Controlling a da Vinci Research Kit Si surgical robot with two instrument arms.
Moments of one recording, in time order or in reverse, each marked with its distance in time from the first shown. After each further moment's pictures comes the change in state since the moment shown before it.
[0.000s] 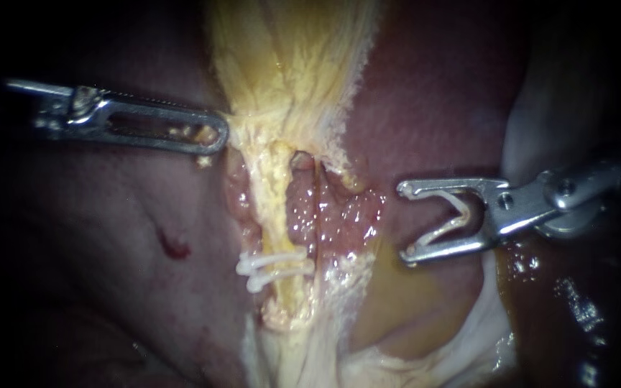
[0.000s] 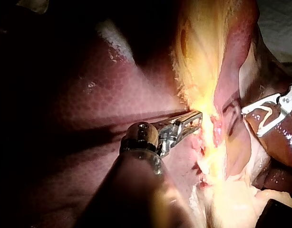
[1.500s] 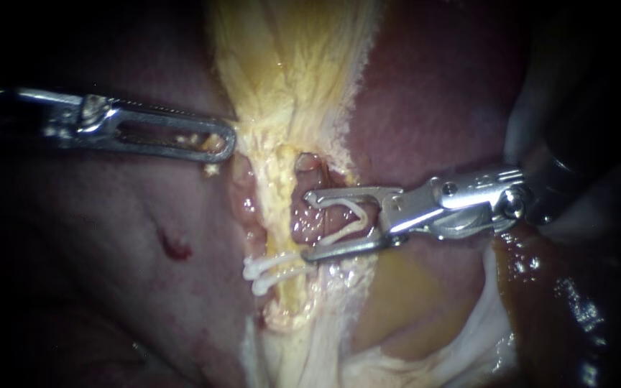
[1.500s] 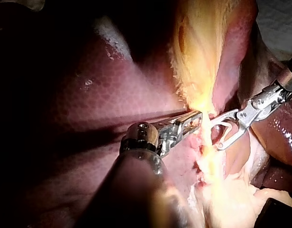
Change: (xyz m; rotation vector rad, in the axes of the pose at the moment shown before) right arm -0.004 0.003 0.012 0.048 0.068 0.174; left arm 0.001 0.000 0.001 -0.002 -0.001 0.002
